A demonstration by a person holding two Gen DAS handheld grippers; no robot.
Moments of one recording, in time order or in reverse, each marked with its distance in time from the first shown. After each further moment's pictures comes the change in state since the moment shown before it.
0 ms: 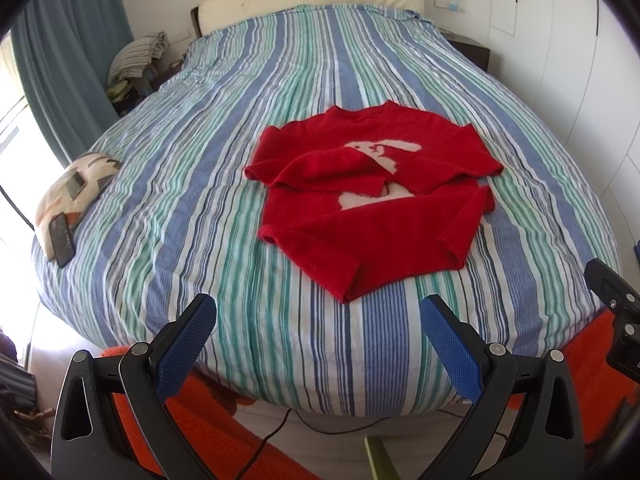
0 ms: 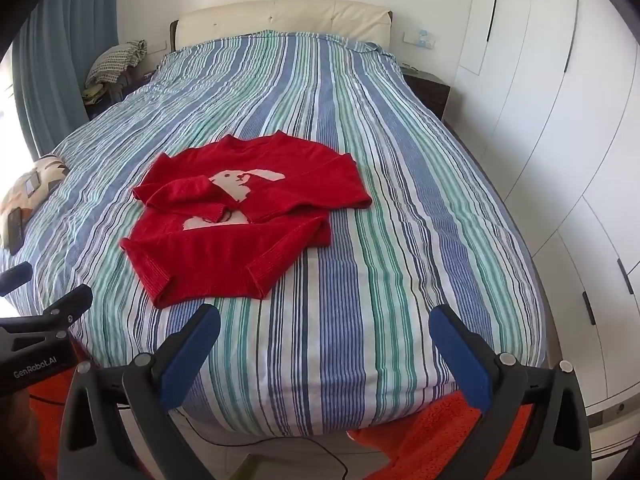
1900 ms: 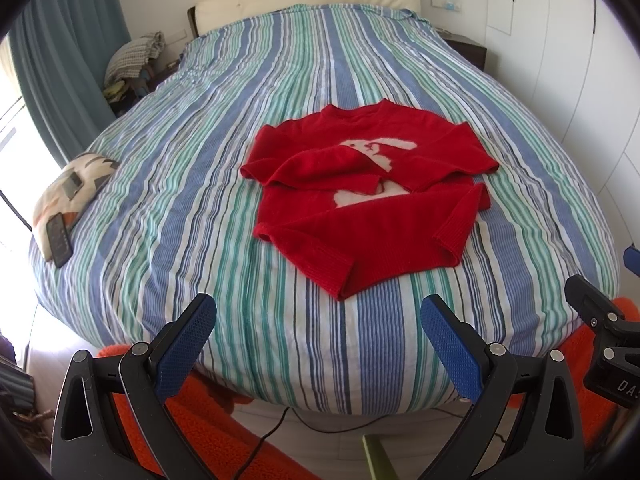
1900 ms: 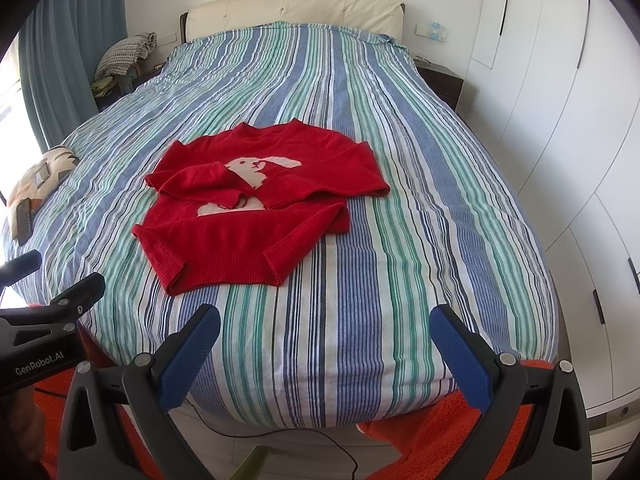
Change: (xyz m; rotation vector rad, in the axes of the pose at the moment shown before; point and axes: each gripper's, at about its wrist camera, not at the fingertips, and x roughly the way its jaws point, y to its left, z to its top) left arm -0.002 -0.003 0.000 0.006 0.001 -0.011; right arm 0.003 0.013 -0.007 -0.010 0.025 0.032
